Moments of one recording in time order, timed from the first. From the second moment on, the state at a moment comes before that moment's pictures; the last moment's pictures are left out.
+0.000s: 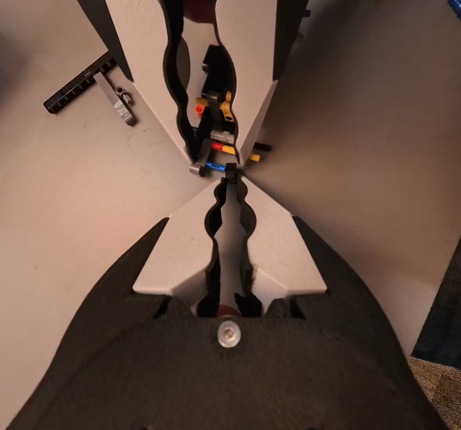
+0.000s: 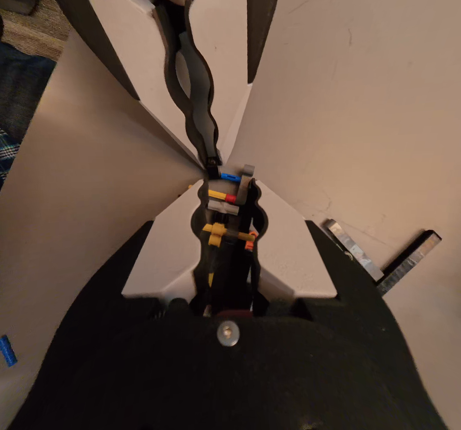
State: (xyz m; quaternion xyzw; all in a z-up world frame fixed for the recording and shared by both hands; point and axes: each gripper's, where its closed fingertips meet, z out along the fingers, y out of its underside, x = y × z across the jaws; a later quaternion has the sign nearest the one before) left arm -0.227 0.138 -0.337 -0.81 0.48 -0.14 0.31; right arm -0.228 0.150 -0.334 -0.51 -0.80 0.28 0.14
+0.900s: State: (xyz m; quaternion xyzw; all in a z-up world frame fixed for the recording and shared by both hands) left arm -0.226 0.141 -0.337 -0.76 0.55 -0.11 0.34; right arm -0.228 0.150 -0.340 -0.49 -0.81 0.28 0.18
